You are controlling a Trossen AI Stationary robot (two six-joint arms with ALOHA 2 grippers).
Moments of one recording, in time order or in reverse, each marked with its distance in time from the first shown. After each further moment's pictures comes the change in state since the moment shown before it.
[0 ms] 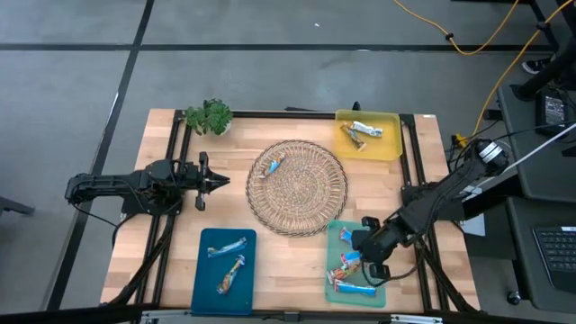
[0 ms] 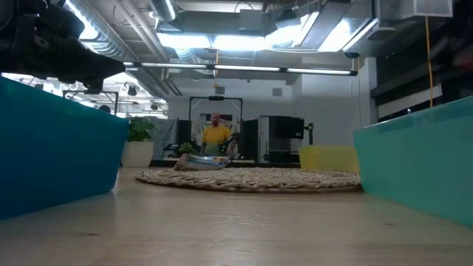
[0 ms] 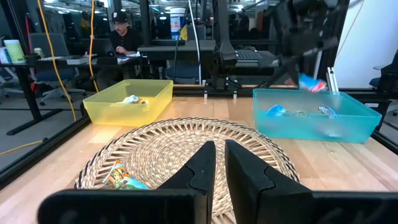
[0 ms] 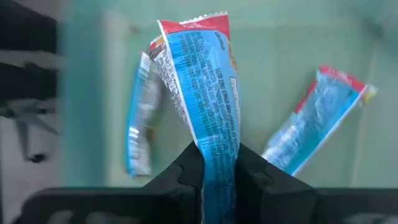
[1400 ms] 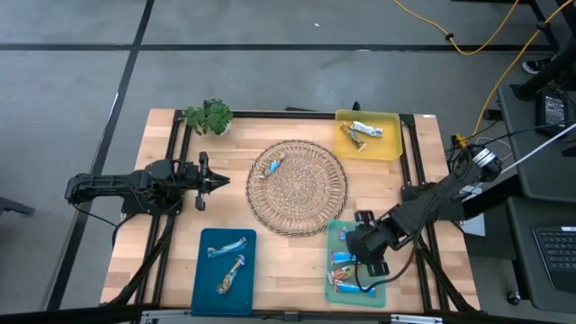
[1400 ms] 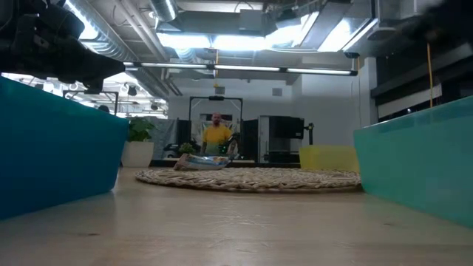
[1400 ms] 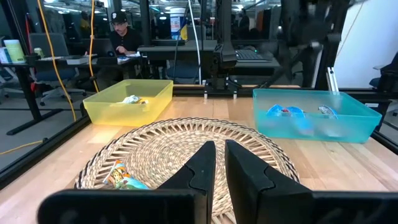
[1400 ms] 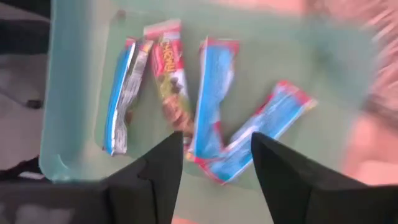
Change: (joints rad) left arm 0.000 0.000 0.000 0.000 0.000 0.000; right arm -0.038 0.131 0.235 -0.295 0.016 -0.191
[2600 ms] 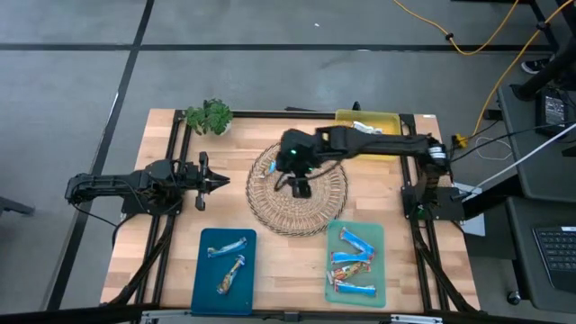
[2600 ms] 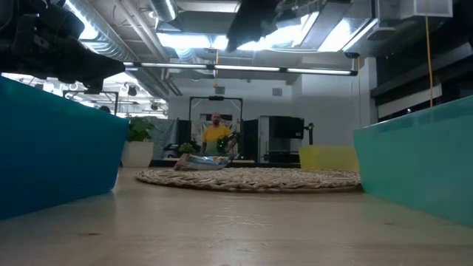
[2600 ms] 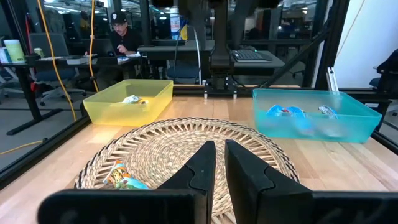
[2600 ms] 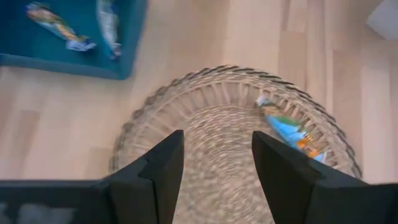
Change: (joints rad) left arm 0.000 0.000 0.000 0.000 0.000 0.000; right arm -0.680 0.381 0.706 0.020 -0.081 -0.678
